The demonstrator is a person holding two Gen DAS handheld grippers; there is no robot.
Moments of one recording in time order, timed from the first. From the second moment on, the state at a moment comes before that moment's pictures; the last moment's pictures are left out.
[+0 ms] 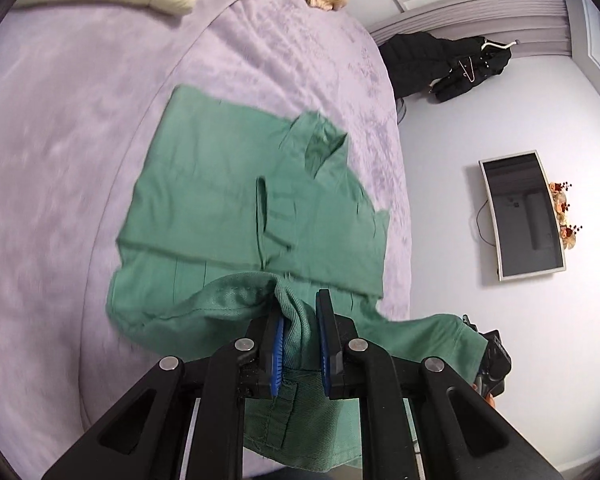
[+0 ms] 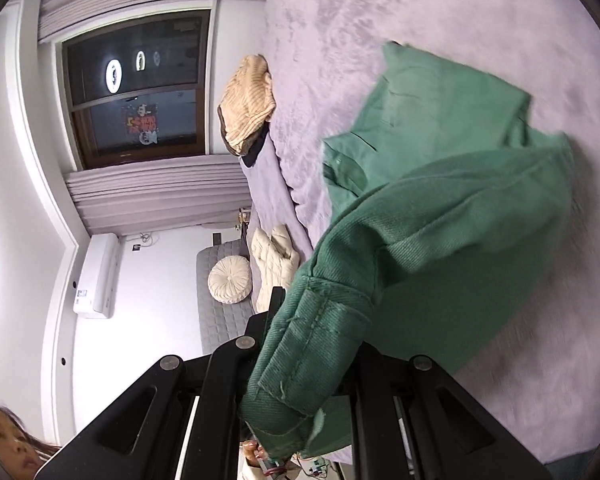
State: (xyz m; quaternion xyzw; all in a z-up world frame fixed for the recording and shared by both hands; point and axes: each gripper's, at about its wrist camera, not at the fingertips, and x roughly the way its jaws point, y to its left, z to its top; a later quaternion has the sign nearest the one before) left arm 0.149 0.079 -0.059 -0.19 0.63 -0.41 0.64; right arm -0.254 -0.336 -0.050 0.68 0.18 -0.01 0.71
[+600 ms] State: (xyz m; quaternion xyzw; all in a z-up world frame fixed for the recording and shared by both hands) left arm 0.279 -0.037 -0.150 -0.09 0.63 -0.23 0.73; right arm -0.079 -0.494 -0.156 0.69 0.31 -0.07 0.65
